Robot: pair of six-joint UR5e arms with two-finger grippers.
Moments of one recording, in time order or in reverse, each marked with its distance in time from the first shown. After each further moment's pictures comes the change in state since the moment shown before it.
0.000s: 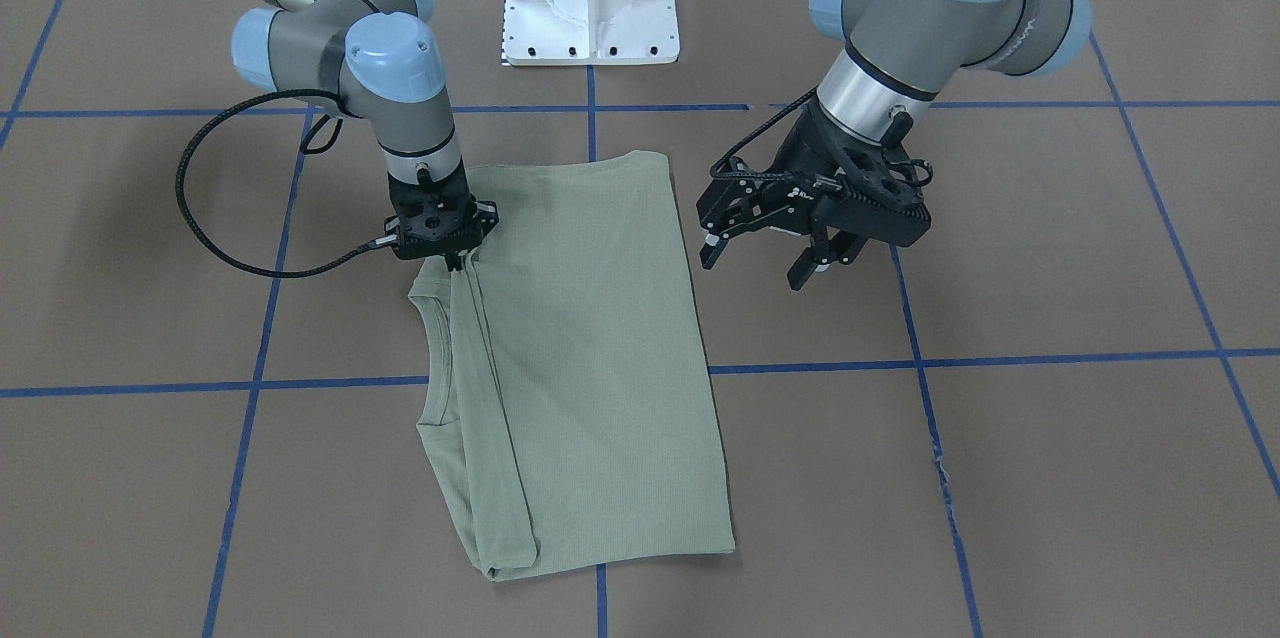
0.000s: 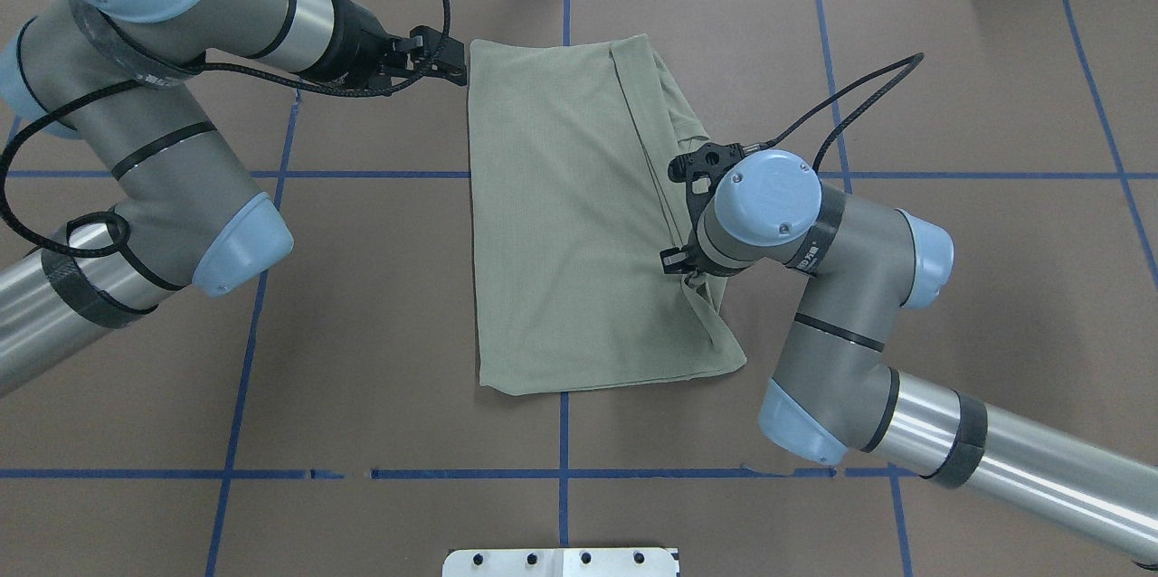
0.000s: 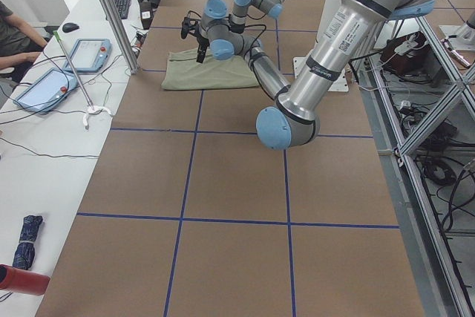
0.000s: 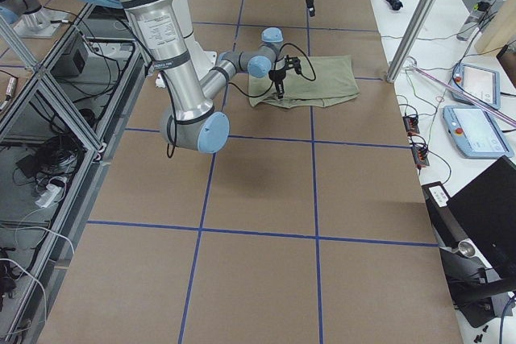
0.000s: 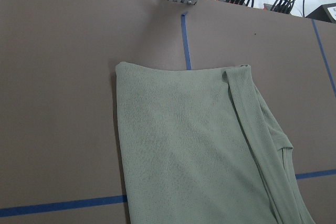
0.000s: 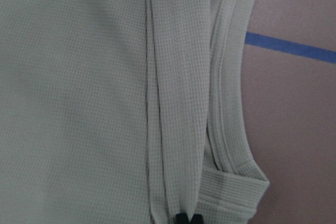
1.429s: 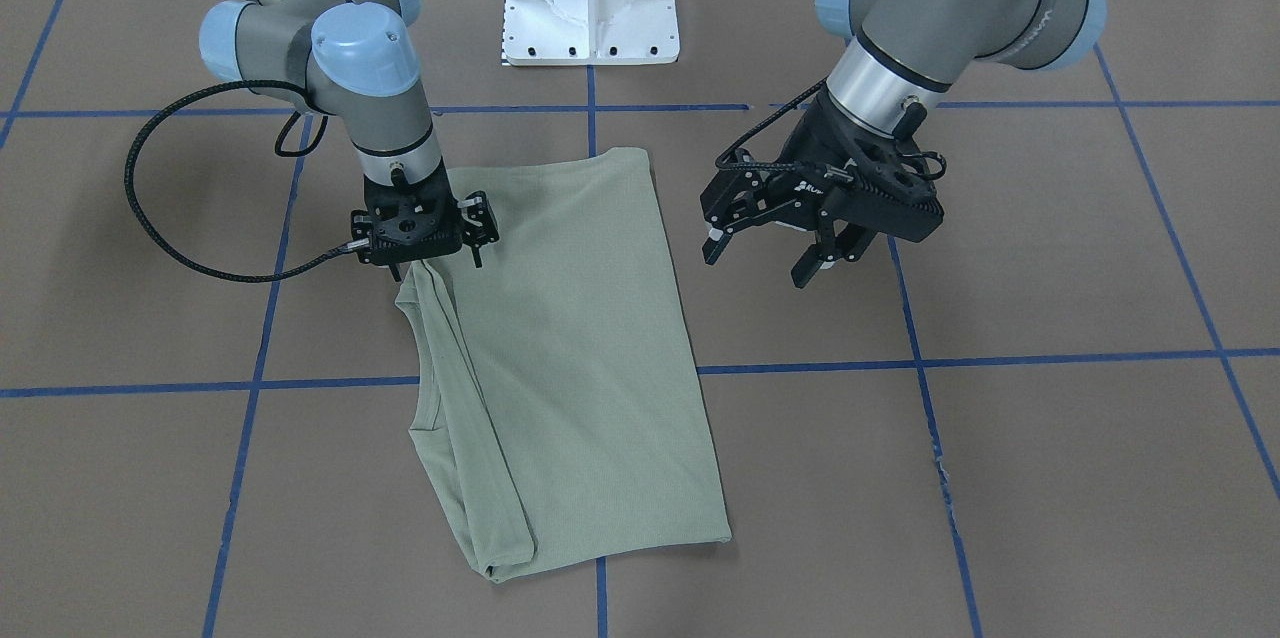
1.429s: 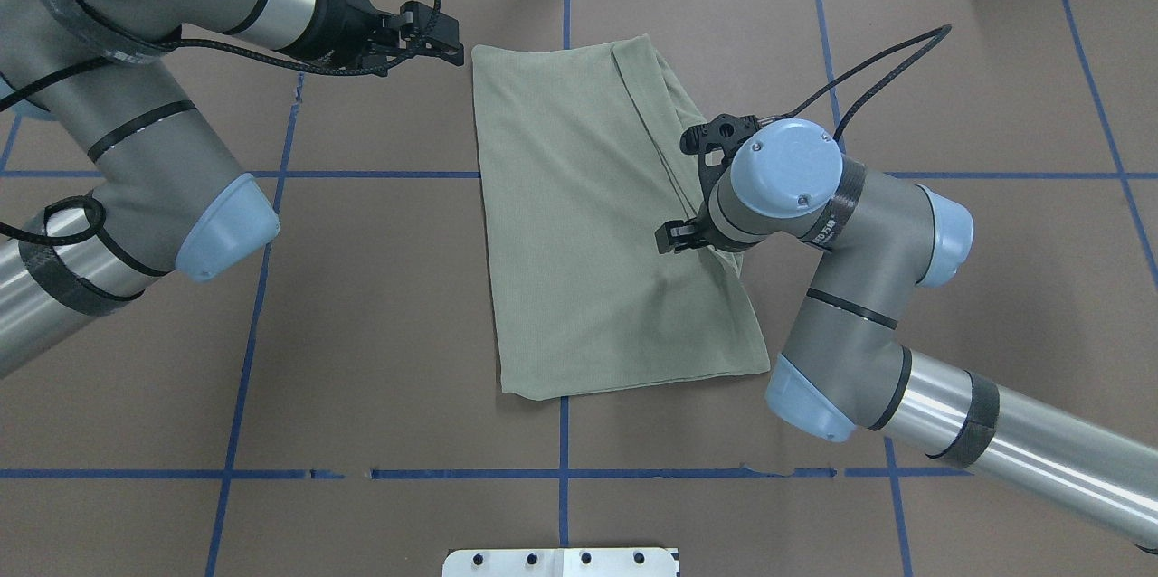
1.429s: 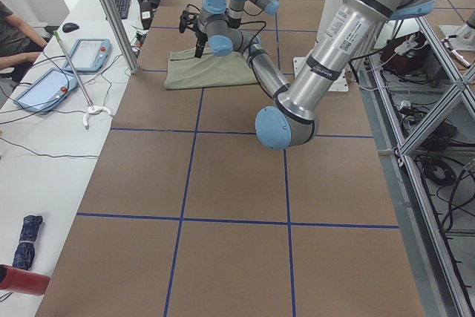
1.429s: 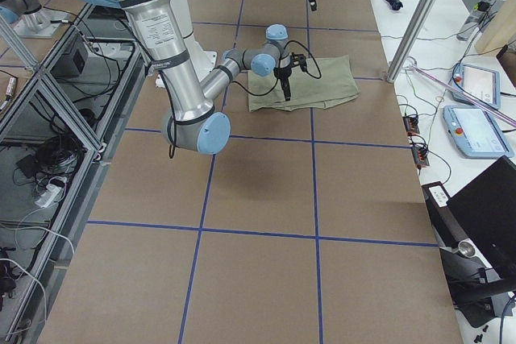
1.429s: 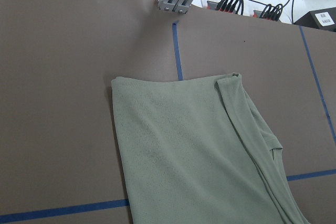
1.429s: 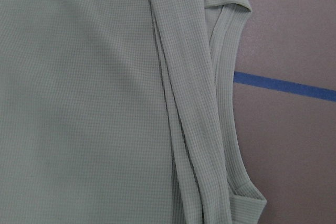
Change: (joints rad) left arm -0.030 -0.006 -0.037 -0.002 -0.028 0.011; right arm 0.037 0.015 0.006 -0.004 0.006 0.004
